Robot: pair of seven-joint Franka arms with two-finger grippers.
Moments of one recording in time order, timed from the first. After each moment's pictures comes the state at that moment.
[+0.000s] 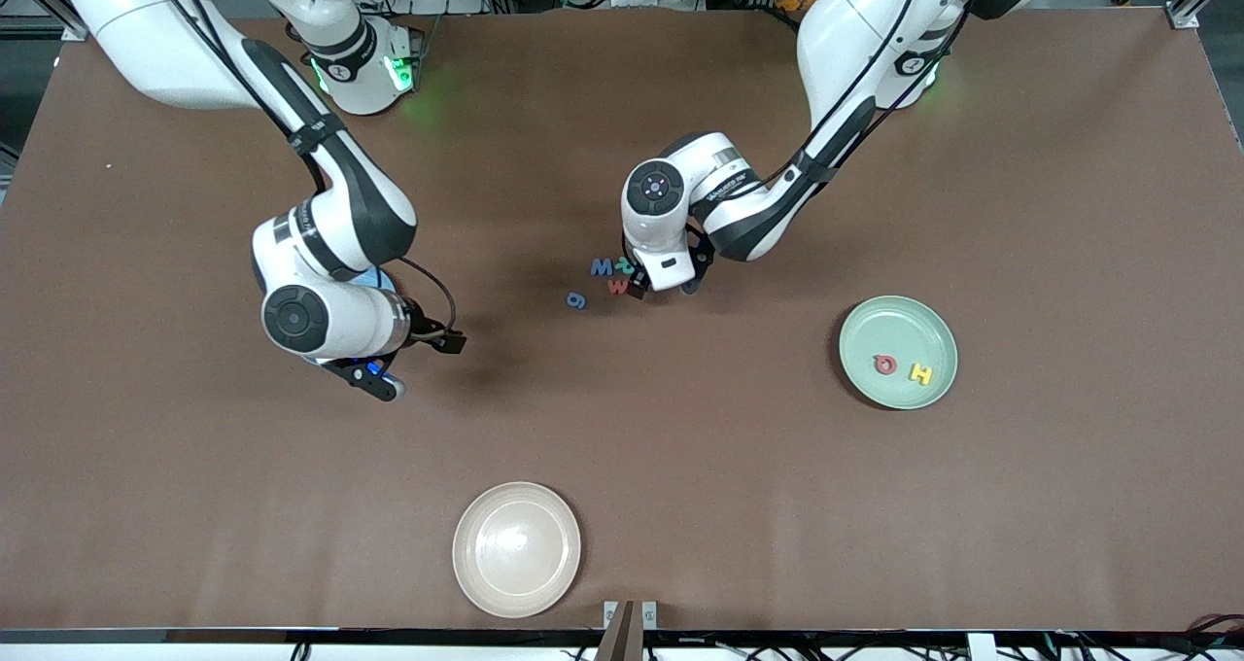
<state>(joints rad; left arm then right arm) -0.42 0.72 -0.47 -1.76 0.27 2.29 -2.13 -0.08 0.57 0.49 -1.73 -0.08 2.01 0.93</state>
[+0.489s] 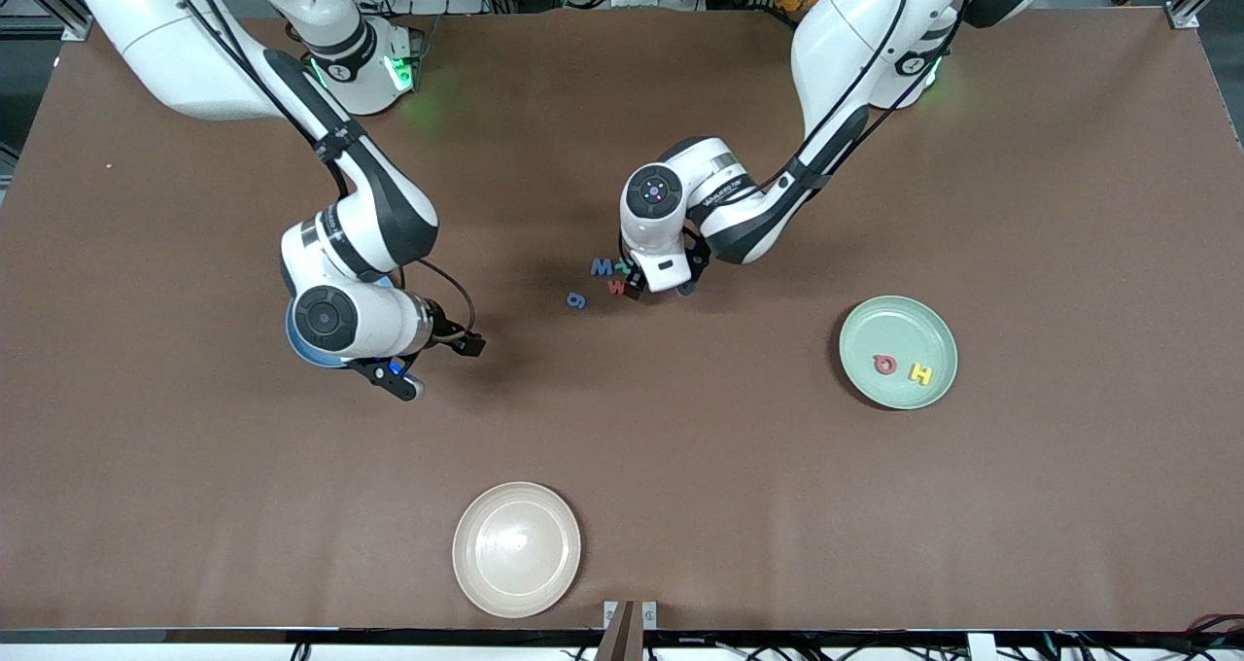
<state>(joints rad) -0.43 0.74 -0.47 -1.76 0.27 2.34 -2.13 -0.07 0.60 0.48 -1.73 -0.08 2.03 0.97</state>
